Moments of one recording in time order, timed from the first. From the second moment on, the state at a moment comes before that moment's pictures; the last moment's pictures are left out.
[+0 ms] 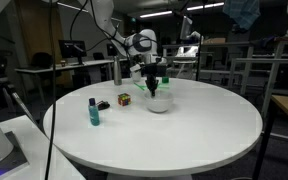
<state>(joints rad) -0.03 0.68 -0.22 -1.68 -0.09 2.27 0.36</state>
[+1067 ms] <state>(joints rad) -0.03 0.68 -0.22 -1.67 -0.09 2.27 0.37</state>
